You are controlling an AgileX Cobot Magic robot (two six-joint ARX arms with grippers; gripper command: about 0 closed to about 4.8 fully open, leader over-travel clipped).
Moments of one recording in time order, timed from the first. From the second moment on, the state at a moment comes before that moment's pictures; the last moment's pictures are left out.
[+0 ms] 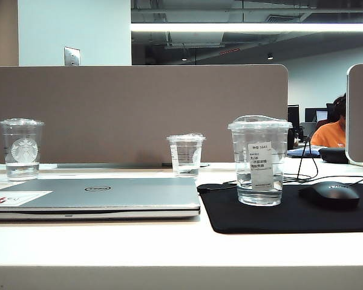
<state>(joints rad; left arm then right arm) -0.73 0.29 0.71 -0.55 -0.42 0.09 0.13 0.42 0.89 -0.68 -0.09 -0.05</state>
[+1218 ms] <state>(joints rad) -0.55 0.00 0.04 -0.08 -0.22 0.05 0.13 0.13 0.22 -0.26 -0.04 0.00</state>
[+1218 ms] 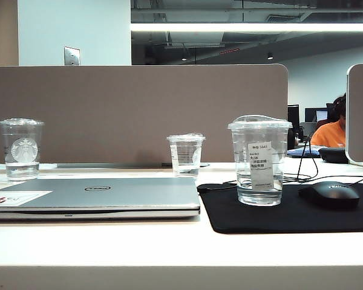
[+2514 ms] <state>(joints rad) -0.29 0.00 0.00 0.02 -0.16 0.07 0.13 0.13 0.01 0.01 -0.03 -0.03</state>
